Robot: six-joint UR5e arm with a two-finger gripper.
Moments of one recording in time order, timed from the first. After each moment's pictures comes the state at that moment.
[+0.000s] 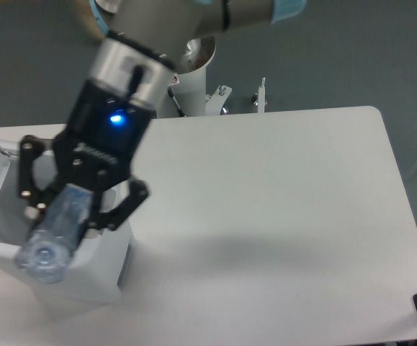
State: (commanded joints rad) arm 2.18 -1.89 -1.23 -0.85 0.89 0.09
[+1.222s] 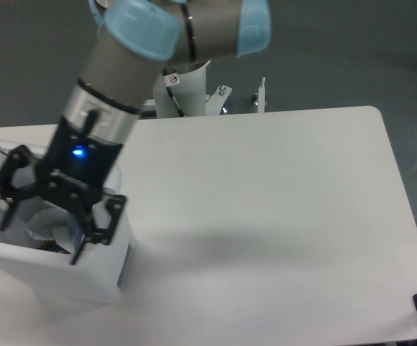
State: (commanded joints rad) arm 2.34 -1.89 -1.29 -0.85 0.90 0.22
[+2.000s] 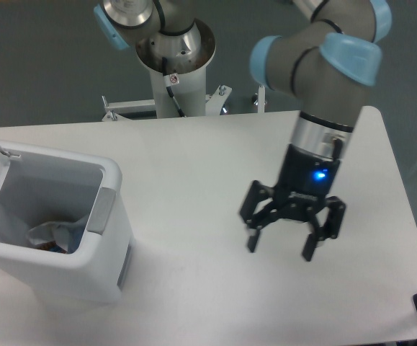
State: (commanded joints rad) arm 2.71 -1.96 -1.49 -0.85 0.91 0.53
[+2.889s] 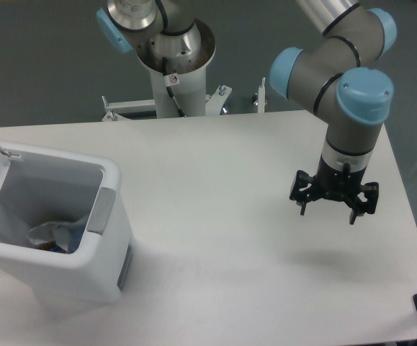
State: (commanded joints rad) arm 2.66 -1.99 -1.51 -1.06 1.56 1.14
